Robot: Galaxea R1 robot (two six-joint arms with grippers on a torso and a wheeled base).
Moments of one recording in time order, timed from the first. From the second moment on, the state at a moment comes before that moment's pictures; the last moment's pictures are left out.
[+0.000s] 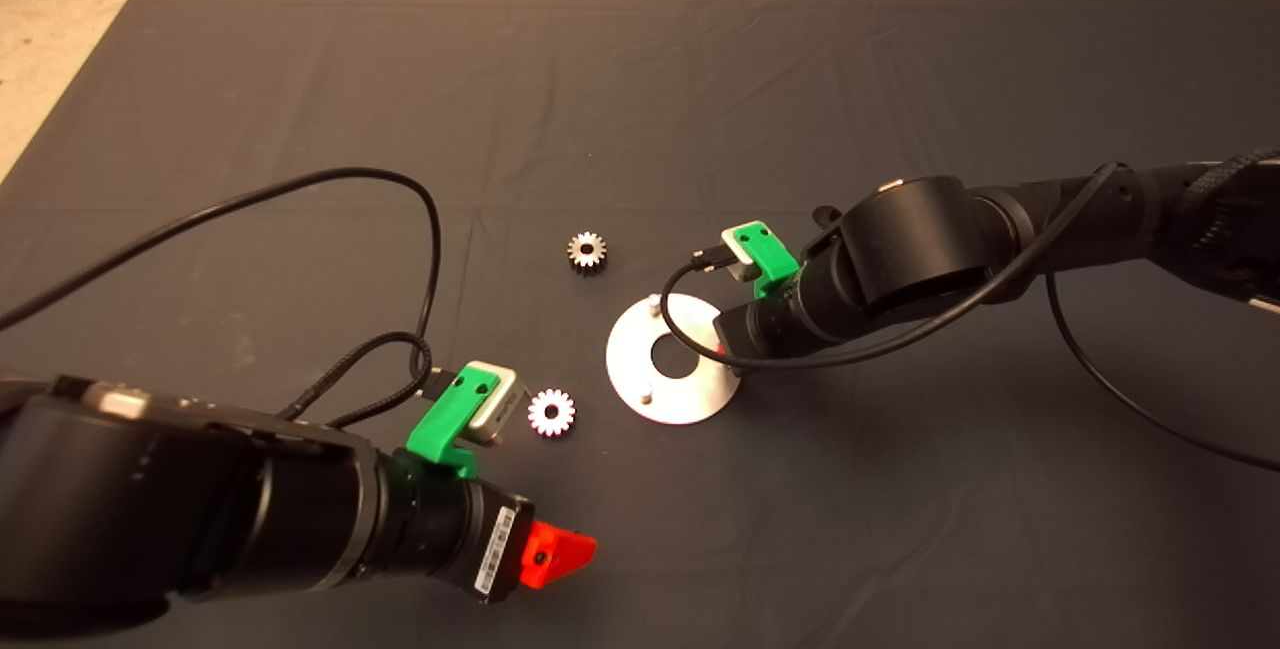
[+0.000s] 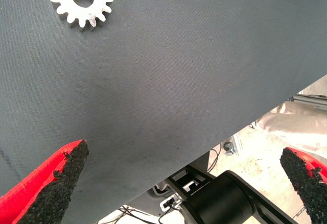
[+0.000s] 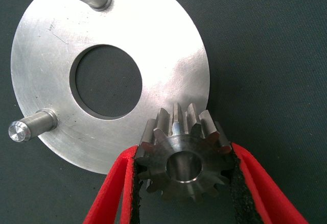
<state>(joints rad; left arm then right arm) -0.23 2.24 -0.35 0.67 1.25 -1.53 0.25 2.66 -0.91 -0.59 -1.52 1.40</state>
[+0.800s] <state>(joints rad) -0.23 2.24 -0.35 0.67 1.25 -1.54 0.25 2.68 -0.91 -0.59 -1.53 1.40</state>
